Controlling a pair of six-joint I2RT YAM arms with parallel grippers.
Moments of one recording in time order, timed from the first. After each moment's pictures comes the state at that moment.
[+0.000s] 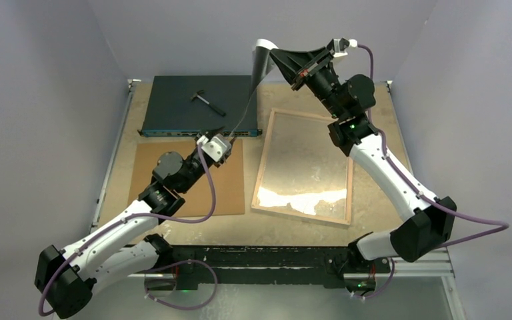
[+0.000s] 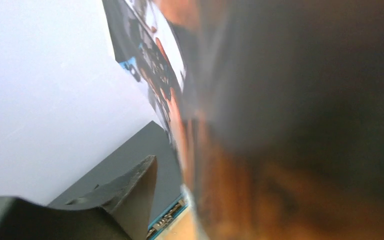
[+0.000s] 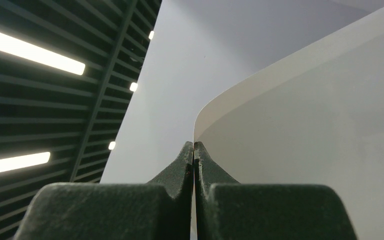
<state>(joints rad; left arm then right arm) -0.70 0.90 0.64 0.41 0.00 0.38 0.47 1.40 1.37 0.48 -0.31 1.60</state>
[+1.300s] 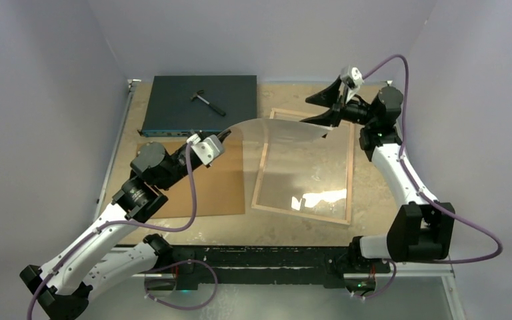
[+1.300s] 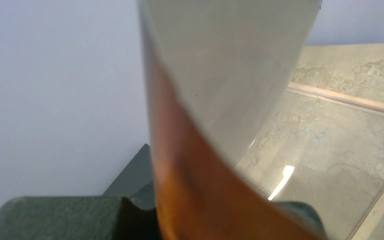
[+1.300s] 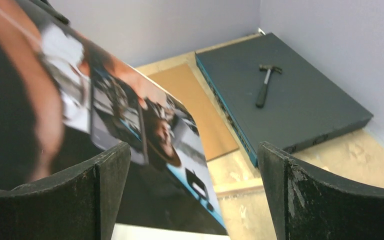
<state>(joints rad) -0.70 0.81 0.89 0.02 0.17 0.46 0.05 1.35 1.11 0.40 -1.23 0.27</state>
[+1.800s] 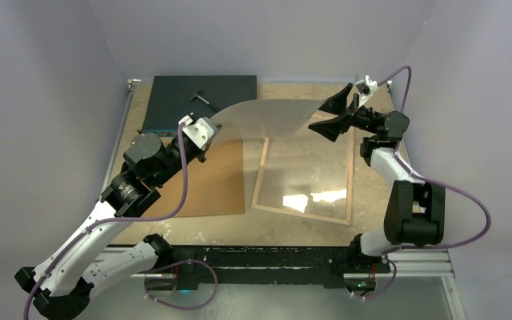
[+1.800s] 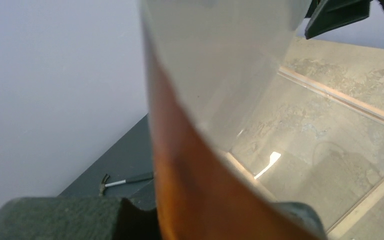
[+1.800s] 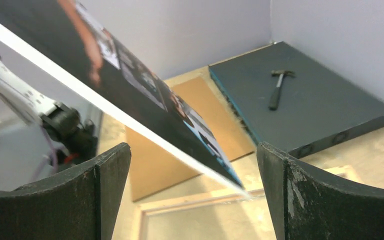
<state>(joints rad) -0.70 0.83 1.05 -0.19 0.04 0.35 -0.06 1.45 0.90 1.15 -1.31 0.76</state>
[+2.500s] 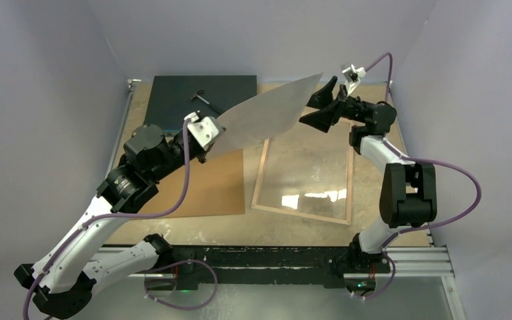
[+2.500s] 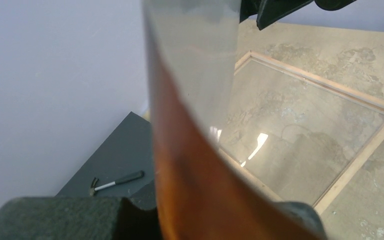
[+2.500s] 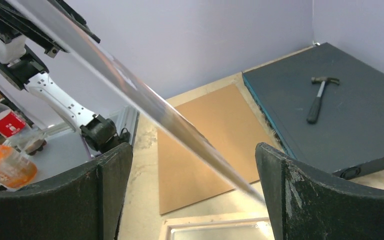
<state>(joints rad) -0.70 0.89 1.17 -0.35 0.12 0.36 0.03 1.64 1.03 1.38 -1.31 1.11</state>
